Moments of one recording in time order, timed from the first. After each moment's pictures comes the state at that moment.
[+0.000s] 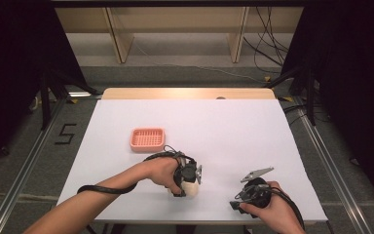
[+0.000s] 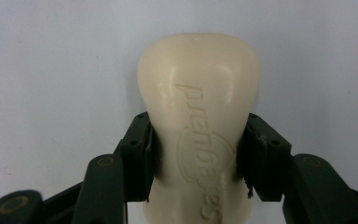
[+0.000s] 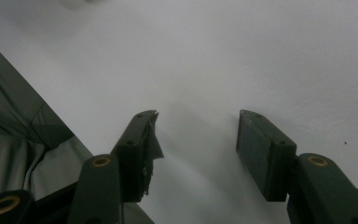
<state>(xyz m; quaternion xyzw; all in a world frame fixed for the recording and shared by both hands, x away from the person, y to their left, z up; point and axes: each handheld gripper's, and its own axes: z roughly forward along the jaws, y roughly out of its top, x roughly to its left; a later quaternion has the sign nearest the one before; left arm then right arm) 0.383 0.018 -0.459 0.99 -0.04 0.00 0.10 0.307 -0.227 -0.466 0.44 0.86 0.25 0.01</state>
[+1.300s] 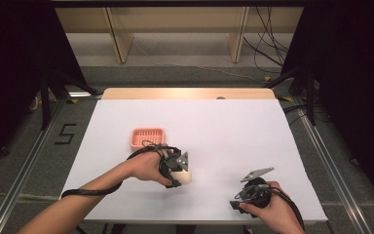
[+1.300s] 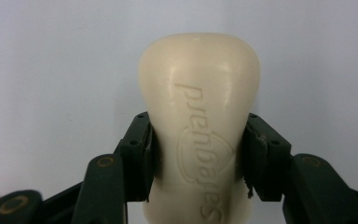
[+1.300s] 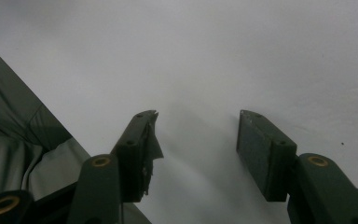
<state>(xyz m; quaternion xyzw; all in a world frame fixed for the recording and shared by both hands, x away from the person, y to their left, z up) 0.397 0.060 -0.441 0.98 0.03 0.03 0.18 0.308 -0.228 -0.465 0.44 0.86 0.25 0.02</state>
